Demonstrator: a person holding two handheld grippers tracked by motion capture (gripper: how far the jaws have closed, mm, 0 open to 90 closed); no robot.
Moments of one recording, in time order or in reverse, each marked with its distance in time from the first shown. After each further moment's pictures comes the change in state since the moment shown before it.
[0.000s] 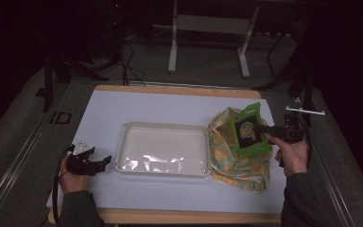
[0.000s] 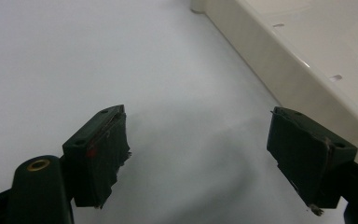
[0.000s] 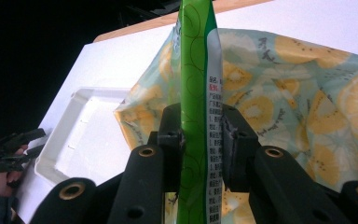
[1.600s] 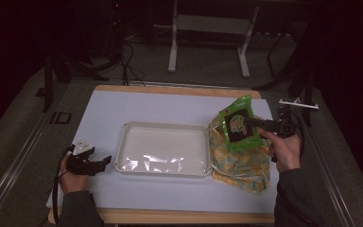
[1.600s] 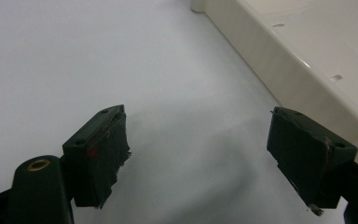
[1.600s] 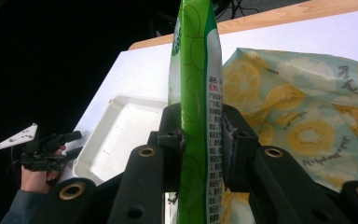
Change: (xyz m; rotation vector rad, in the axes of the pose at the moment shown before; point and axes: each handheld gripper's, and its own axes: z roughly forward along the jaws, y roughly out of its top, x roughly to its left) left arm 0.000 0.000 0.000 0.000 0.000 0.000; right arm 0.032 0.011 0.007 -0.022 0.108 -0.026
